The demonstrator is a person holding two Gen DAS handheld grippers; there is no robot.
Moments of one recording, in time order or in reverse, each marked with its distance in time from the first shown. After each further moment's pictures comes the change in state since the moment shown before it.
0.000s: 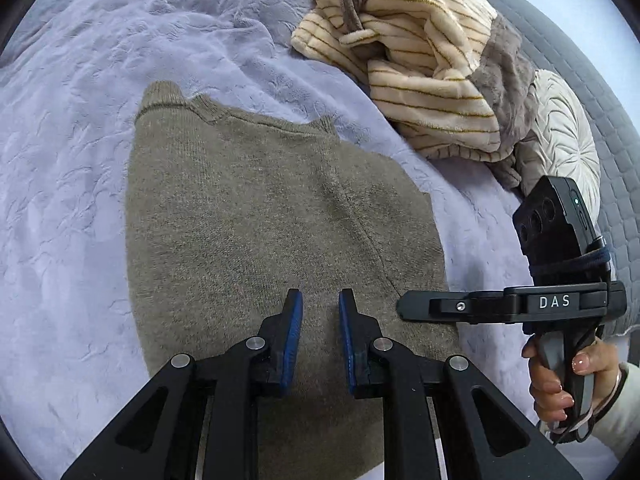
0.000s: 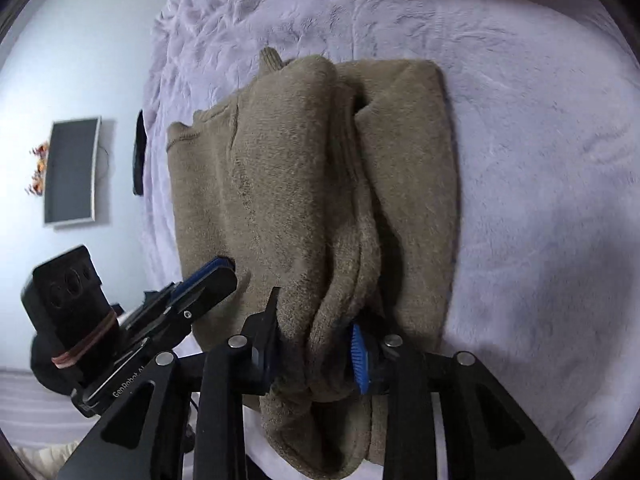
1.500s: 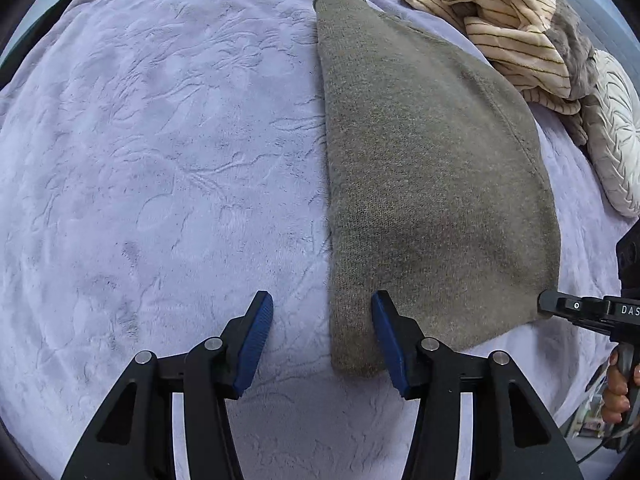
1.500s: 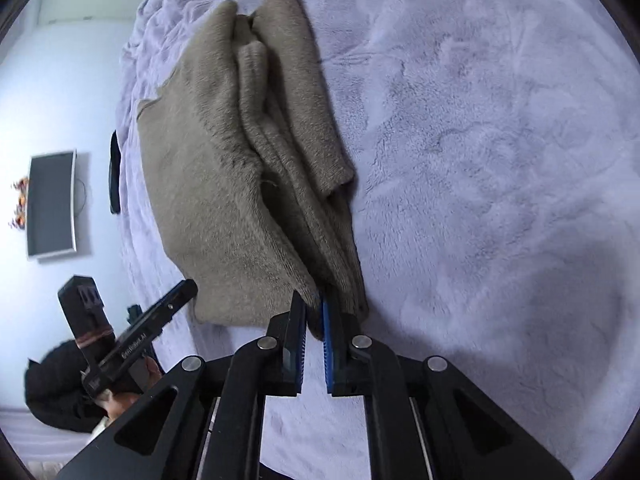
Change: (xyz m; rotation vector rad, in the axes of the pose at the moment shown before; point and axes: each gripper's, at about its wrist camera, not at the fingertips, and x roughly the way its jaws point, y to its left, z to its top) left arm -0.021 0.064 -0.100 -0.101 0.107 0.236; right arm -0.010 -0.018 -0.109 0.107 -0.081 -0.116
